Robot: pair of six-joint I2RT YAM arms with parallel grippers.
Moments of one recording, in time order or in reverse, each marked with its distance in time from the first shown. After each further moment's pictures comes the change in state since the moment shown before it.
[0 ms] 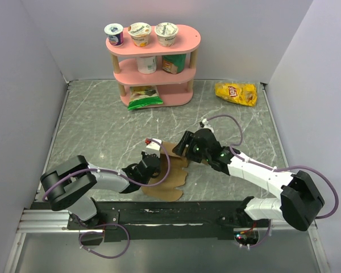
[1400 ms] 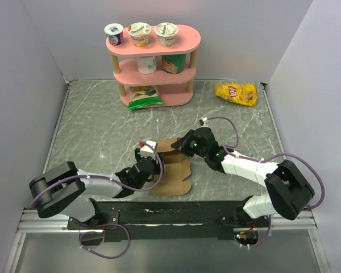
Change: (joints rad) left arm -0.020 -0.113 -0.084 0.060 0.008 -0.024; right arm -0.052 0.133 -0.071 0.375 -0.089 0.154
